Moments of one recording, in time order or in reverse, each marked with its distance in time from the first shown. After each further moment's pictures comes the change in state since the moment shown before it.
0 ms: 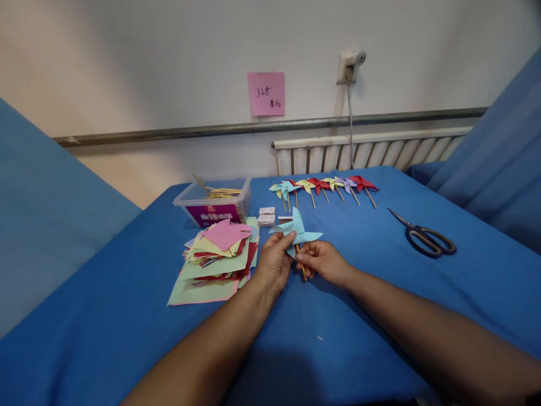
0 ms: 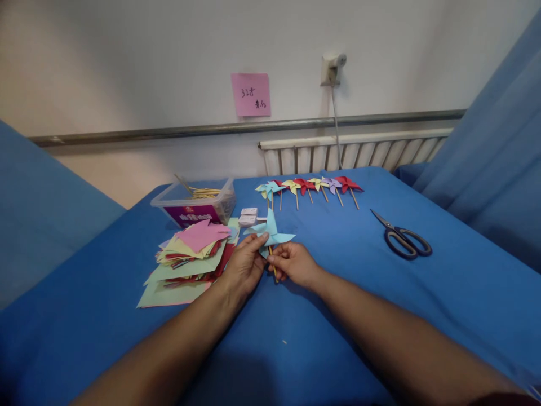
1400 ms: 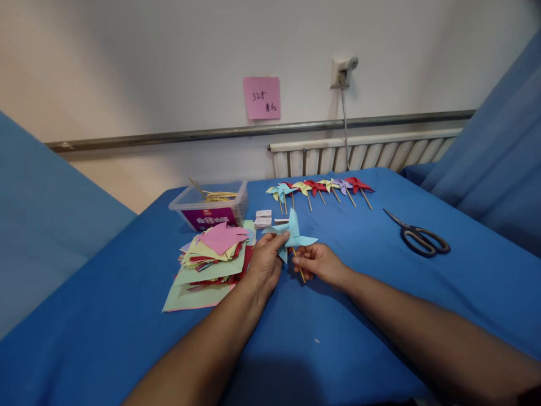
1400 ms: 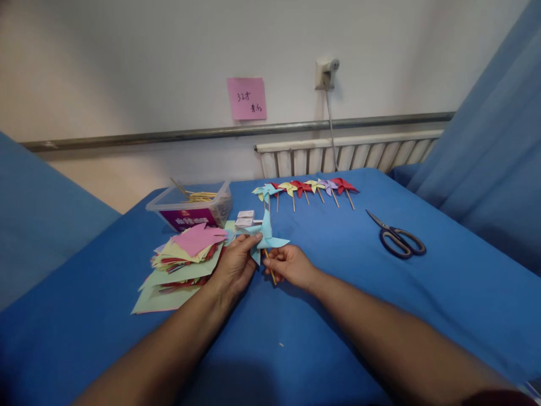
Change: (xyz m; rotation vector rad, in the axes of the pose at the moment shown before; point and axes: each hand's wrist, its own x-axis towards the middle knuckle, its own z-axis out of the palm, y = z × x) left_hand 0.005 0.011 -0.001 0.066 0.020 0.080; right_hand -0.003 -0.009 0.003 0.037 -0.016 0.024
